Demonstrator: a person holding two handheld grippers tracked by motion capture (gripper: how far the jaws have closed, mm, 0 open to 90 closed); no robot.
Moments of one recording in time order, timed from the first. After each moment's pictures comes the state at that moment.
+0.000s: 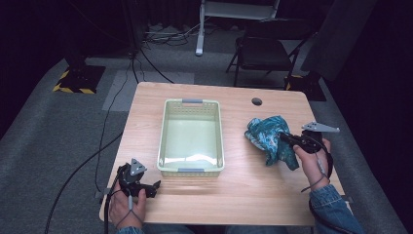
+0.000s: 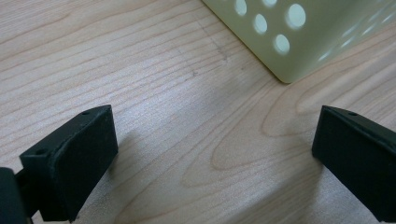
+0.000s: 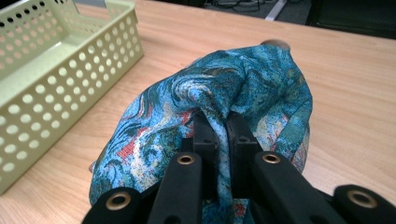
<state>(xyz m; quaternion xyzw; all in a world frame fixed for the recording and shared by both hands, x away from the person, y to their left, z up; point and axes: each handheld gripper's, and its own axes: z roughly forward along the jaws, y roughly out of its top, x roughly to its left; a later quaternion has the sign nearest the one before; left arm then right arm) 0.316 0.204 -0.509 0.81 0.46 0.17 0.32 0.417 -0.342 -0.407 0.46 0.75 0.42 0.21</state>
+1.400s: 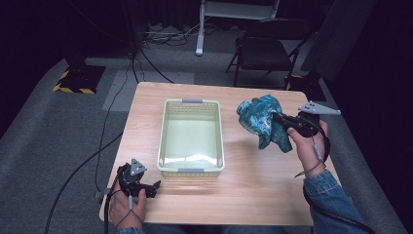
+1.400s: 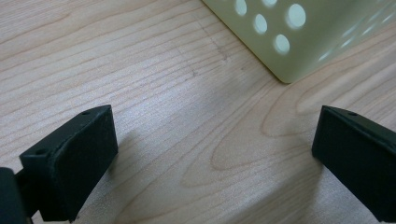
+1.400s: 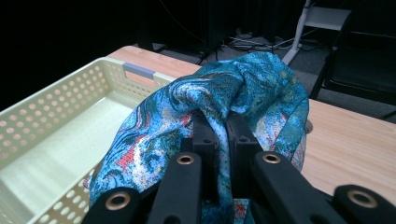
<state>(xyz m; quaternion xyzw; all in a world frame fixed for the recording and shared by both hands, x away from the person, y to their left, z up) 0.316 0.204 -0.509 0.81 0.46 0.17 0.32 0.426 -0.297 -0.339 0.41 0.75 0.47 0.23</state>
